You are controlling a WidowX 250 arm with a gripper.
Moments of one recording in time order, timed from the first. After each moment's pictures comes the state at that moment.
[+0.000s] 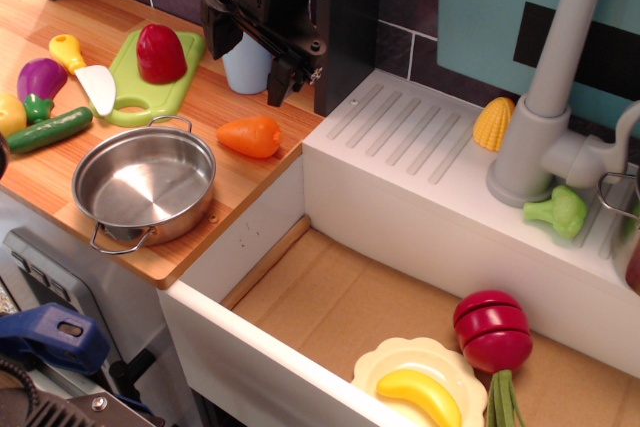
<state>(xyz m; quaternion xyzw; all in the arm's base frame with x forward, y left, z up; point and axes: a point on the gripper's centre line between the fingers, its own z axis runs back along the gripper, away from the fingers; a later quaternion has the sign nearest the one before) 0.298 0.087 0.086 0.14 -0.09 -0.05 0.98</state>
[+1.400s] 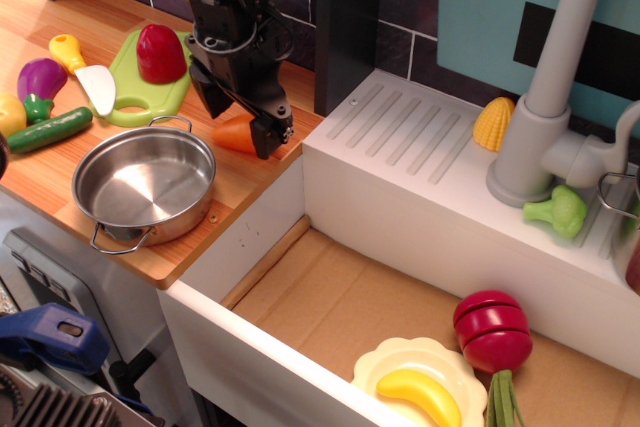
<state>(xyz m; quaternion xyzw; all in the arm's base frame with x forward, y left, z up) 0.300 0.104 0.024 0.08 -0.14 -0.08 0.98</state>
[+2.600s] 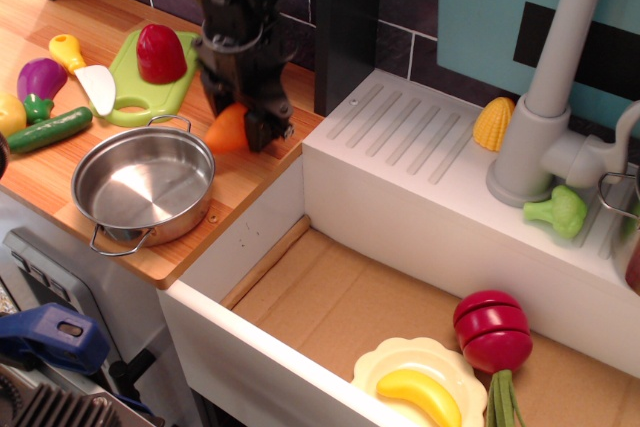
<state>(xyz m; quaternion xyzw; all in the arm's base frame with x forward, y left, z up) 0.313 0.107 0.021 0.08 -0.10 -0.10 0.99</state>
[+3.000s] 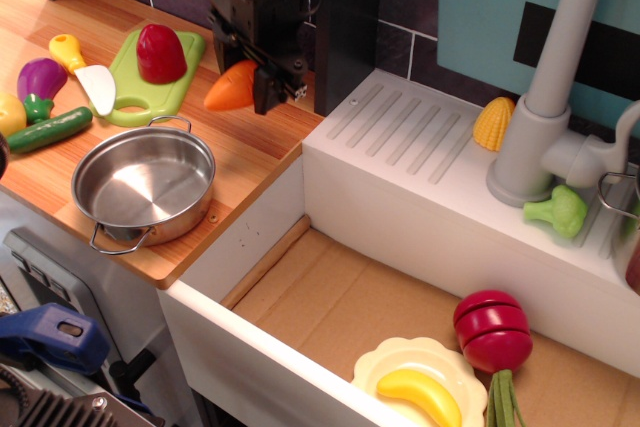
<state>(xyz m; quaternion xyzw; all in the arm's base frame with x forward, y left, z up) 0.313 0.106 0.057 0.11 -0.07 -0.10 0.99</state>
